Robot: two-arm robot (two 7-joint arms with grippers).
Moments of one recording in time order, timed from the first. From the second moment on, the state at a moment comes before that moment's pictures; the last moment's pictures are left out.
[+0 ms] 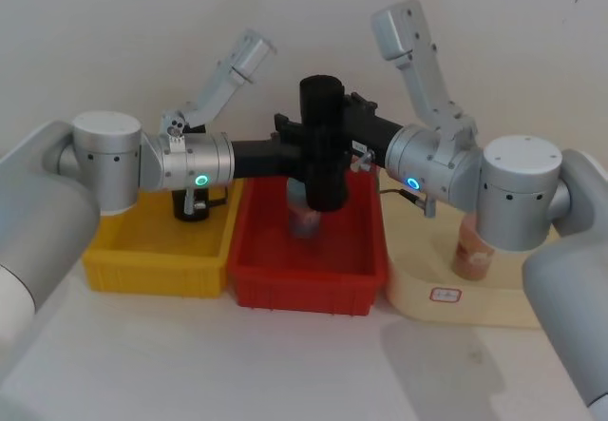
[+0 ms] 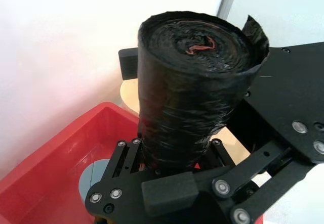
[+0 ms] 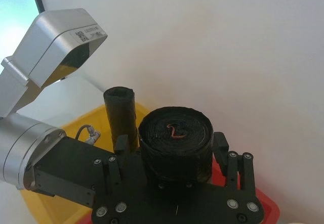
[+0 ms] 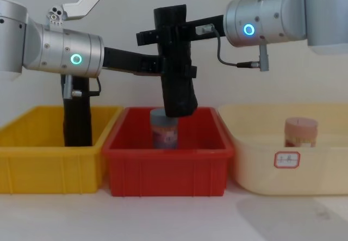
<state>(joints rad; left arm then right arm) -0.98 0.21 0.58 -0.80 -0.51 0.26 -0.86 0.79 0.05 -0.46 -1.13 0.24 0.36 0.44</state>
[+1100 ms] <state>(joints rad) -0.98 0.21 0.58 -0.80 -0.51 0.26 -0.86 0.81 0.04 -0.47 -1.10 0.24 0.35 0.43</state>
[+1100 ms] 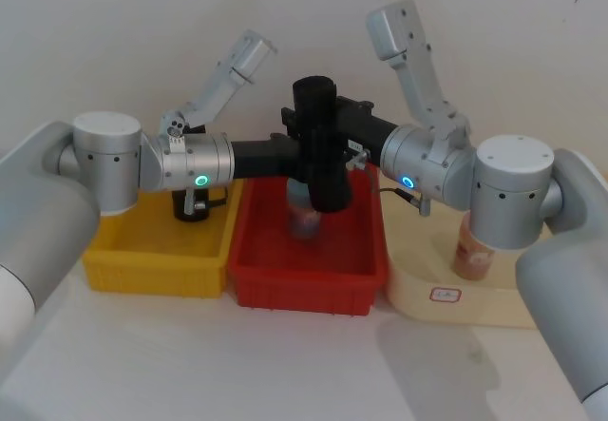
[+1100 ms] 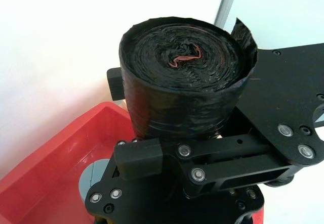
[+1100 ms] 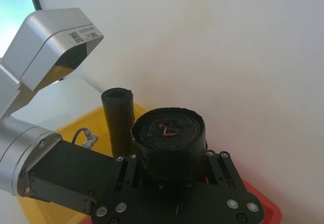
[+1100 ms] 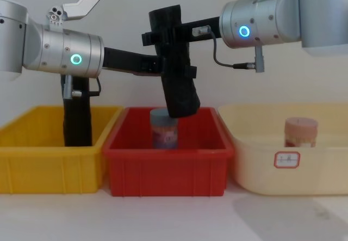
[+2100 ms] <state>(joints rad) -0.98 0.21 0.58 -0.80 -0.51 0.26 -0.86 0.81 0.04 -0.47 -1.10 0.24 0.35 0.43</state>
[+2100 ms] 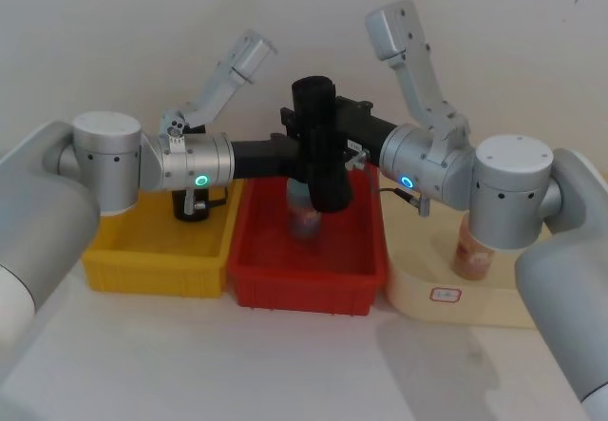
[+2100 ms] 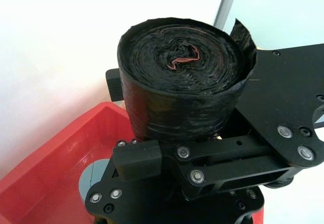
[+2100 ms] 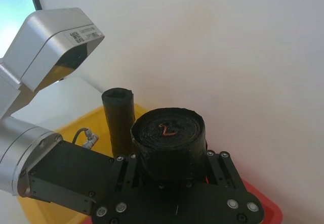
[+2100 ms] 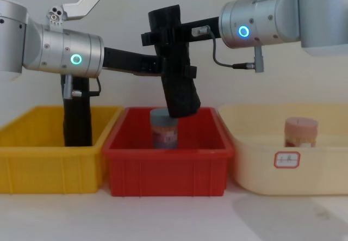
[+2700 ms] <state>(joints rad) -0.98 0.21 0.58 -0.80 -0.51 0.26 -0.86 0.81 0.04 -0.47 -1.10 0.24 0.35 0.43</state>
